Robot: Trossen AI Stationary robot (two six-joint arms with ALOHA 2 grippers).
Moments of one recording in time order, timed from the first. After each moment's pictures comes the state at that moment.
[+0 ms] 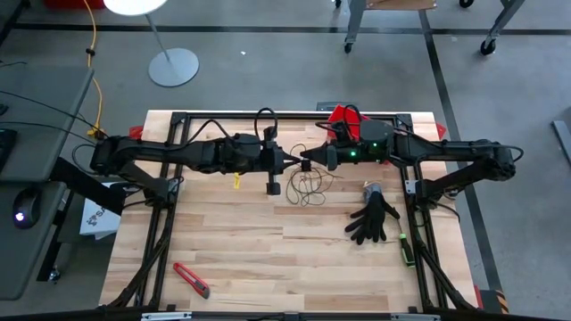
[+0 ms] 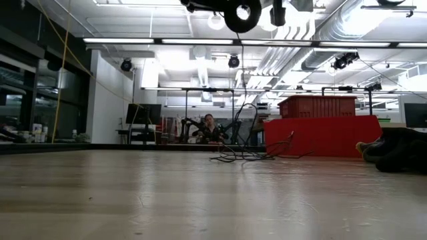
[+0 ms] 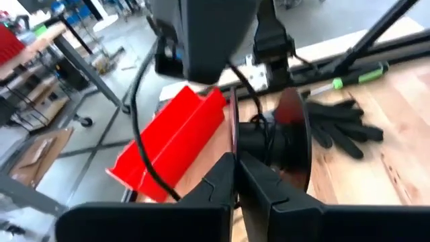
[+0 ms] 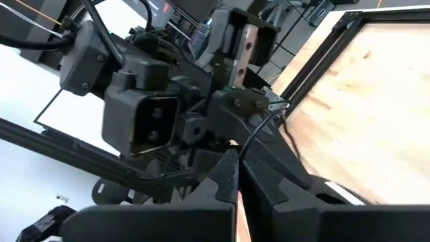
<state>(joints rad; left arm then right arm) 0.00 1.47 1.25 -0.15 -0.22 0.32 -0.09 1.26 1.10 -0.01 -0.07 0.91</state>
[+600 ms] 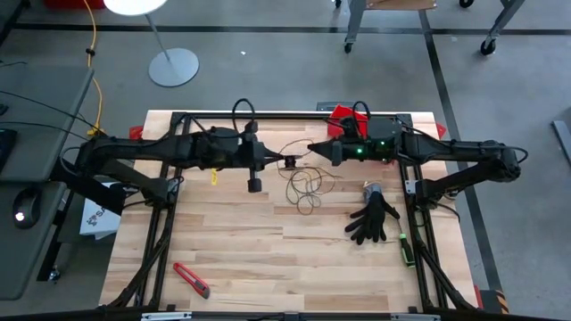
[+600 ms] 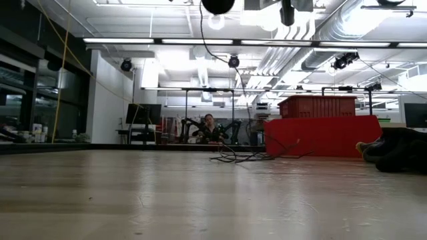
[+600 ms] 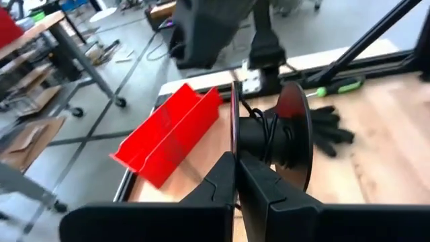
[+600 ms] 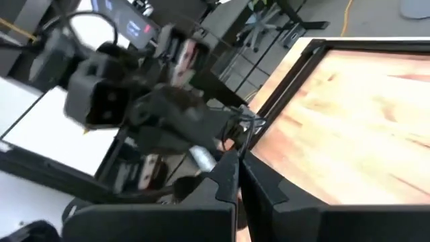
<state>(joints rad) -0.01 1.30 1.25 -0.31 -0.21 0.23 -0.10 1.20 1.10 -0.09 0.04 0.89</state>
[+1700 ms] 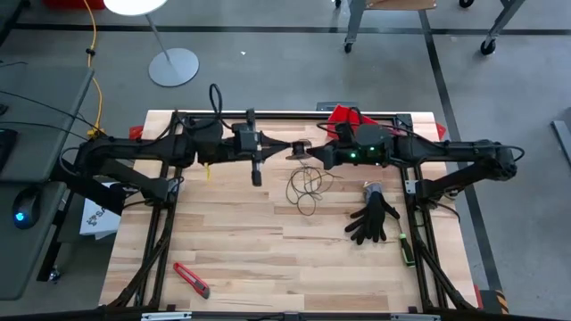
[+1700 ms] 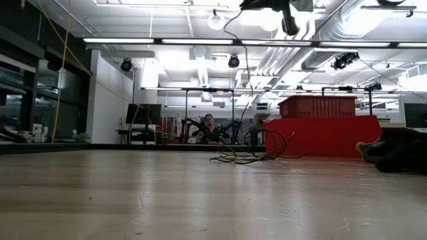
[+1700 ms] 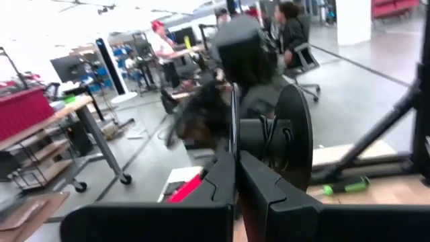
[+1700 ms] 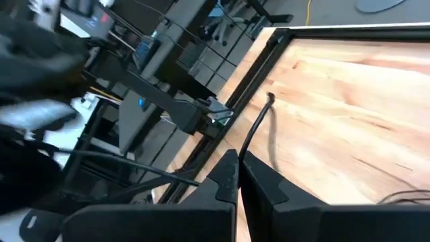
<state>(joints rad) 0.01 1.30 1.25 0.05 -0.16 0.26 -0.08 1.26 1.10 -0.16 0.13 0.90</state>
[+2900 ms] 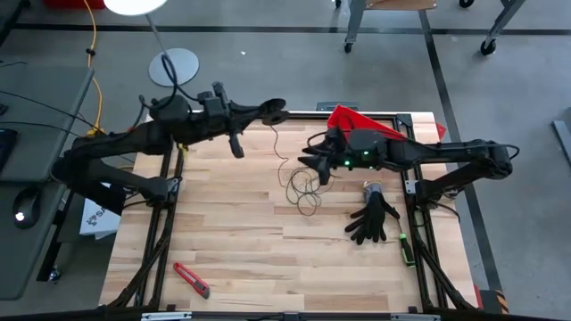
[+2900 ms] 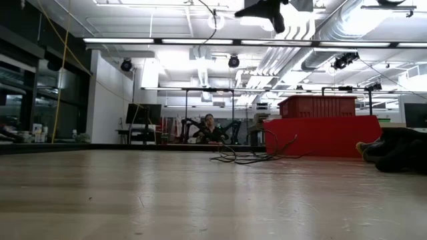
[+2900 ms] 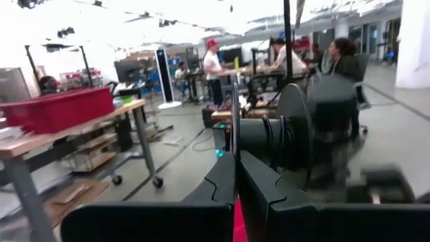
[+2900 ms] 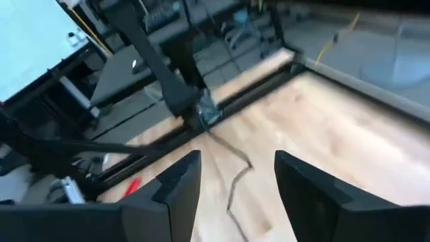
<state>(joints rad) 0.15 1.13 1.26 -0.03 -0.20 0.16 -0.05 1.28 1.10 -0.08 0.15 0.44</state>
